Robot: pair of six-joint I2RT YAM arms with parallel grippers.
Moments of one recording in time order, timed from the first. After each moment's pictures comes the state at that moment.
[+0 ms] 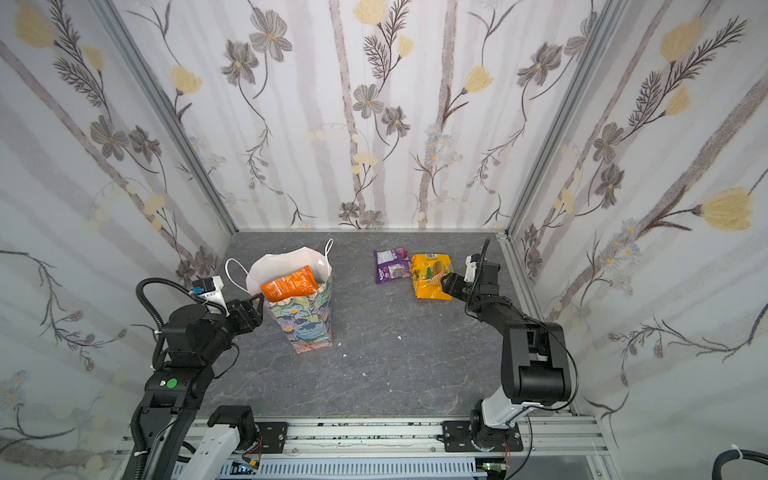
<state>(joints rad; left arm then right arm) -0.05 0.56 0.71 -0.50 0.10 -0.37 -0.03 1.61 0.84 0.08 -0.38 0.39</state>
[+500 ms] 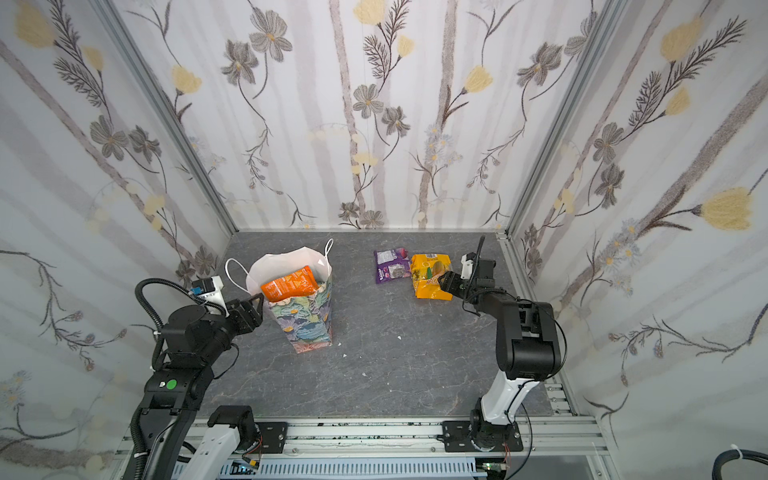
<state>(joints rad) -0.05 0.55 0.71 -0.50 0.10 -0.37 -0.04 1.77 0.93 0.08 -0.42 0.37</state>
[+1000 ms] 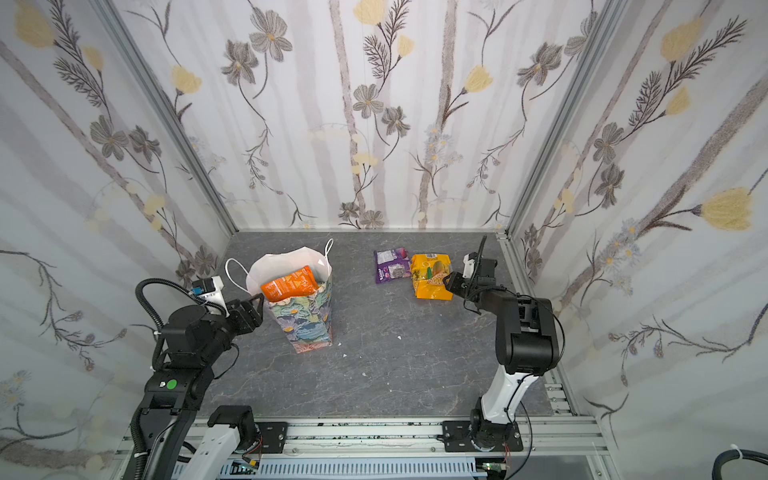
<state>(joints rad) -0.05 0.55 0.71 -0.50 0.10 -0.37 -0.06 1.80 0.95 0.09 -0.42 0.39</state>
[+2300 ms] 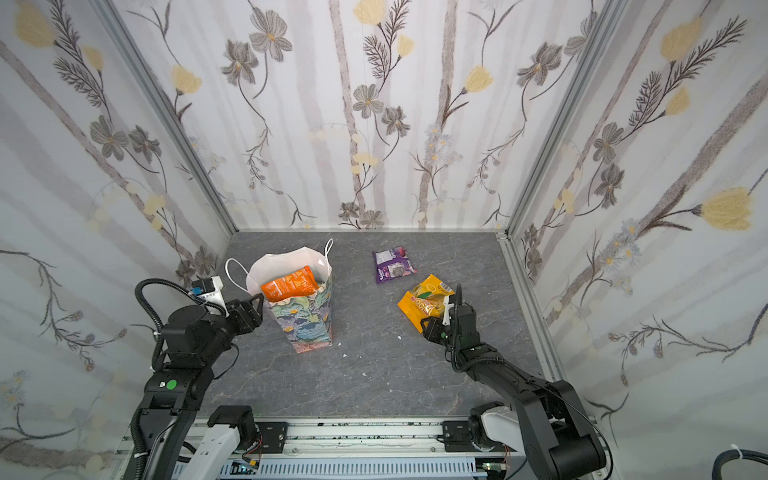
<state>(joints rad) -0.05 0.55 0.71 -0.50 0.10 -0.37 0.30 1.19 0.34 0.19 -0.20 0.61</state>
